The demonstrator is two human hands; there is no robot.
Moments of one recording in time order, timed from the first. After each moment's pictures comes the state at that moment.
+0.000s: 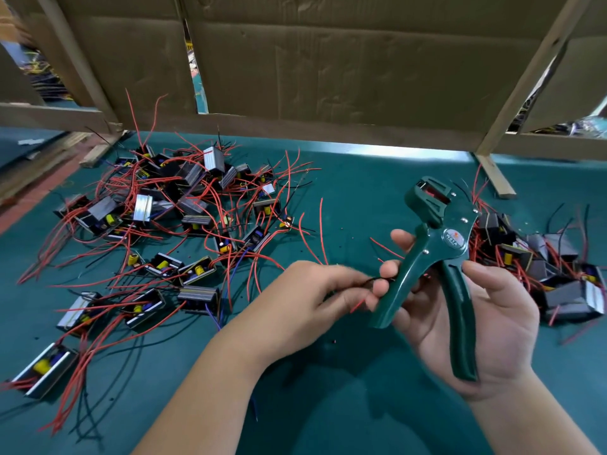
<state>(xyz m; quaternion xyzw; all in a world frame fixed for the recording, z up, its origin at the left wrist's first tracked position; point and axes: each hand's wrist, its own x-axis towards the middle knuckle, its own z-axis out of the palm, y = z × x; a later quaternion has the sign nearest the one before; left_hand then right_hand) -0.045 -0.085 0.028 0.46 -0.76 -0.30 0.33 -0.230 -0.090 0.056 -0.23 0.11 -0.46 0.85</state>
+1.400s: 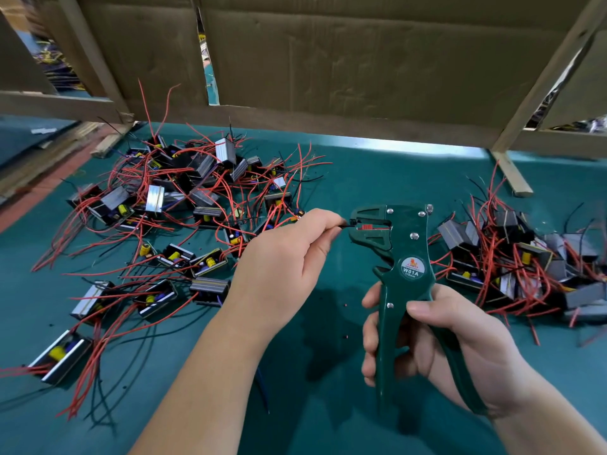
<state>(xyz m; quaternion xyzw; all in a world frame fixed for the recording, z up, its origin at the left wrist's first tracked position) -0.024 -0.084 0.041 0.54 -0.70 -0.04 0.46 -0.226 -0.082 0.048 -0.42 0.27 -0.27 0.82</state>
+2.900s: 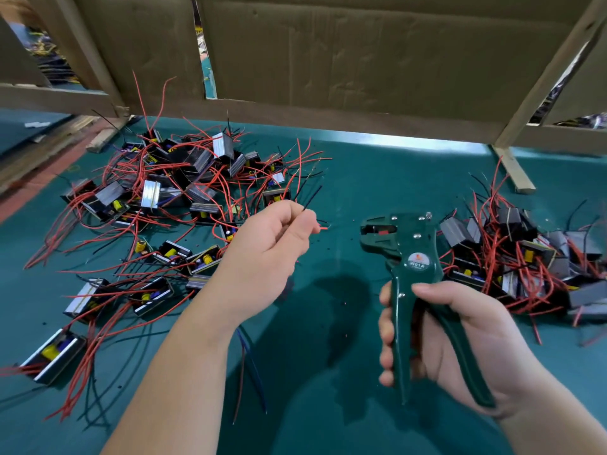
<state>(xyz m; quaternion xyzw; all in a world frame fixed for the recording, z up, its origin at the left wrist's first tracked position) -0.010 -0.090 0.040 0.51 -0.55 -0.41 0.52 -0.231 -0.085 0.044 -0.33 0.34 -0.27 0.84</state>
